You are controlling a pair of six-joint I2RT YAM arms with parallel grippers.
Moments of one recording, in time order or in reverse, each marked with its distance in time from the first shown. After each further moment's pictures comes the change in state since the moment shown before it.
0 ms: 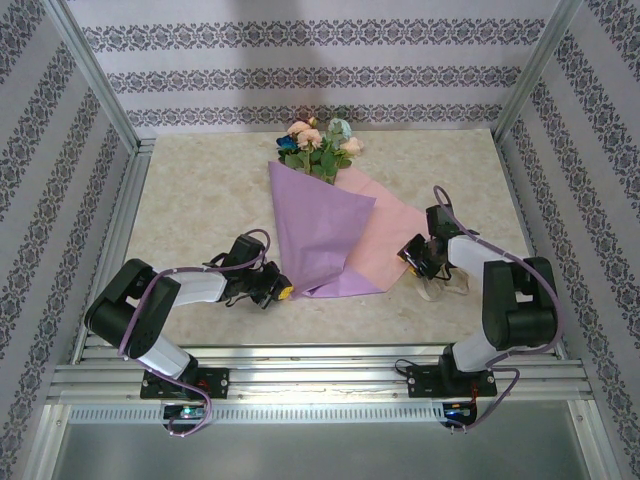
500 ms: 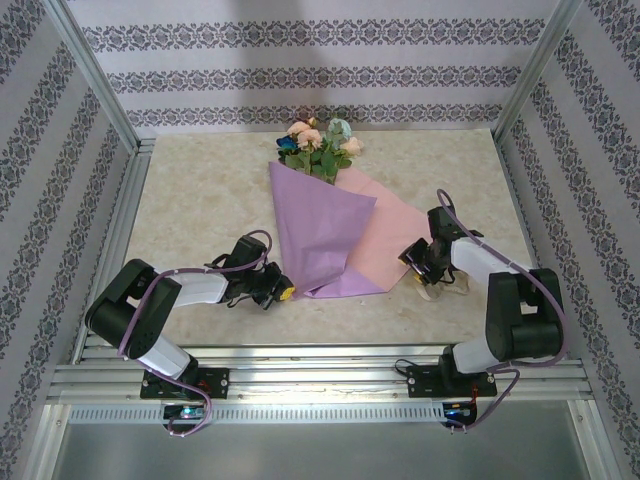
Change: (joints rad) left arm -0.019 0.000 -0.001 0.013 -0.015 -0.019; right arm 0.001 -0.071 0.000 -0.120 0.017 0.006
